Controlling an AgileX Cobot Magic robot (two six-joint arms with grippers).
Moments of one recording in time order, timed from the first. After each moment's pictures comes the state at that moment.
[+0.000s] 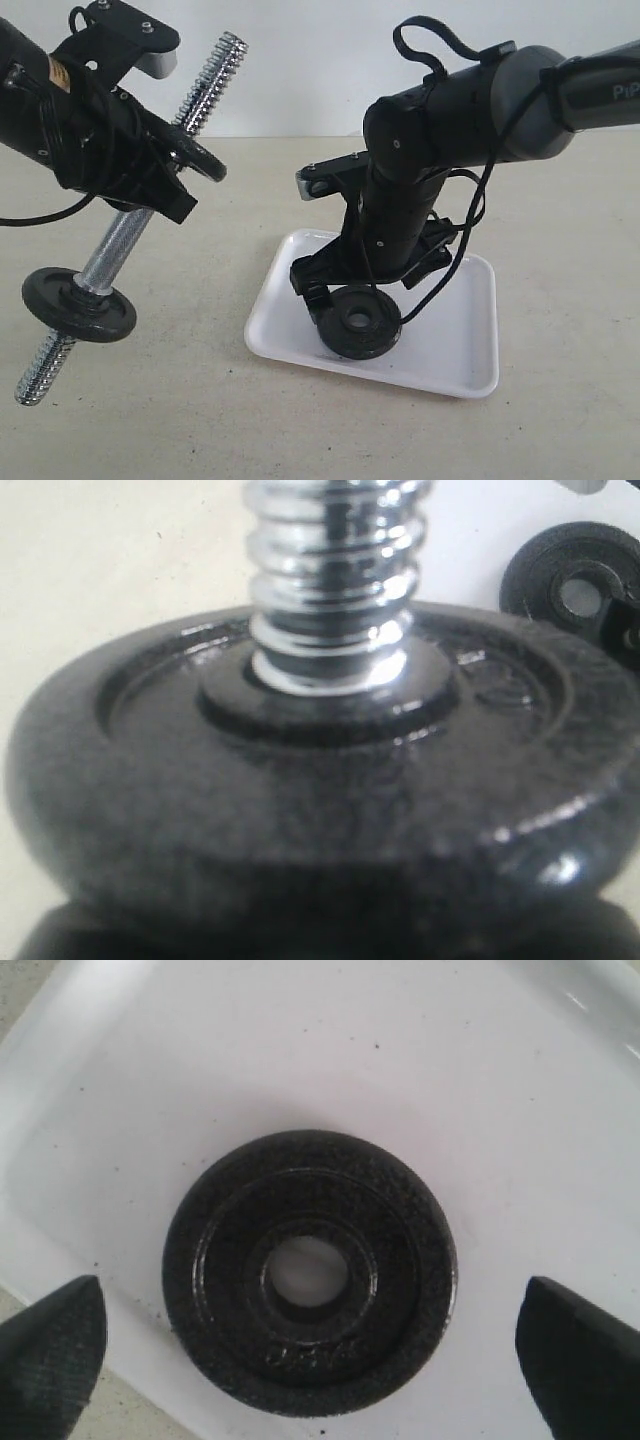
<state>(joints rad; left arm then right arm) -0.46 1.47 -1.10 0.02 0.69 0.21 0.63 1.97 -1.31 0.00 0.74 0.18</state>
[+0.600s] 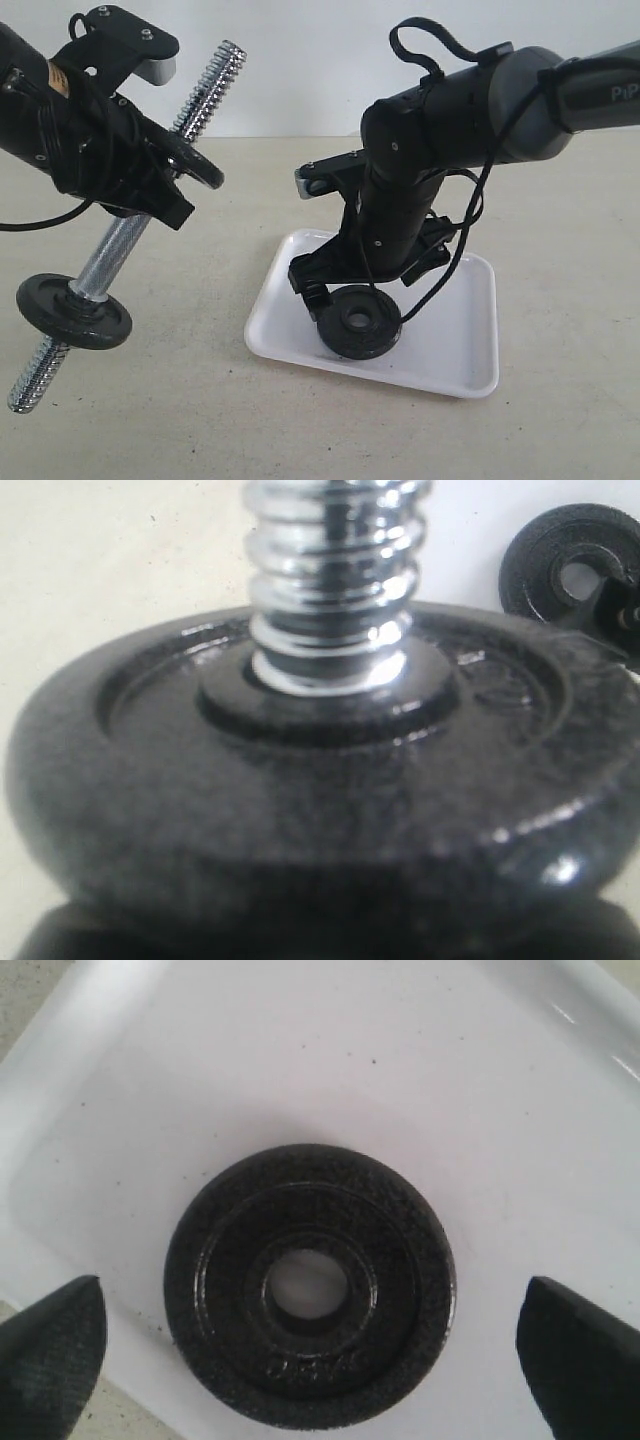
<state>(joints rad) -0.46 1.47 -1.10 0.02 0.70 0.21 0.64 1.97 -1.31 -0.02 0.72 0.20</state>
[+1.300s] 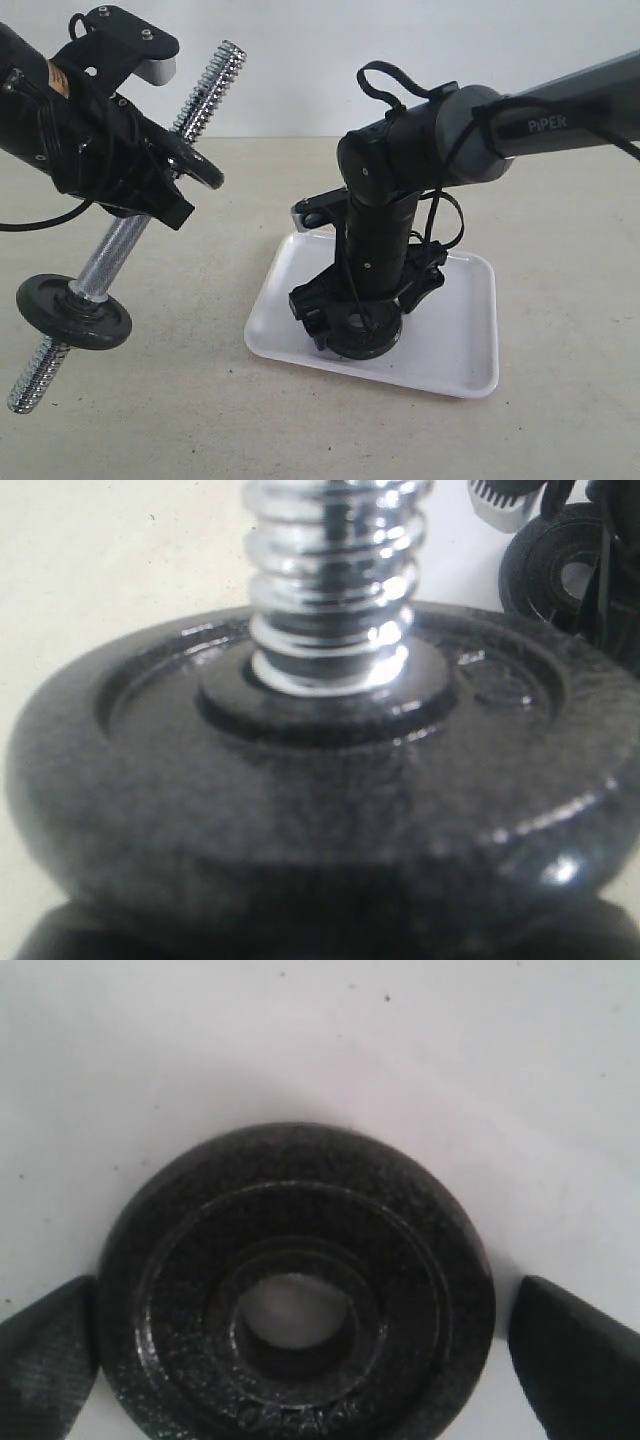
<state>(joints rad) -0.46 1.47 -1.10 0.02 0.70 0.21 0.64 2.11 -1.40 -0.01 0.82 0.20</state>
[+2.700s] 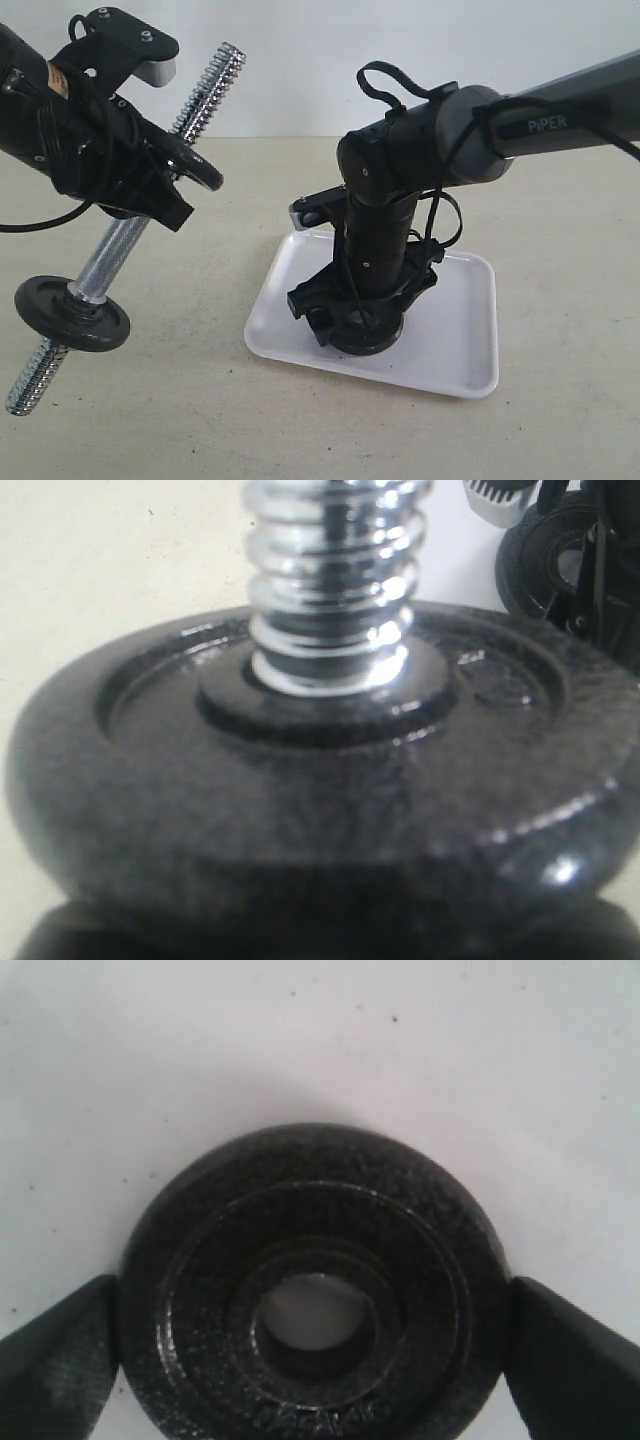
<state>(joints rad) -0.46 1.47 -1.10 0.02 0.71 0.21 0.64 2.11 -1.40 -0.01 0.80 0.18</state>
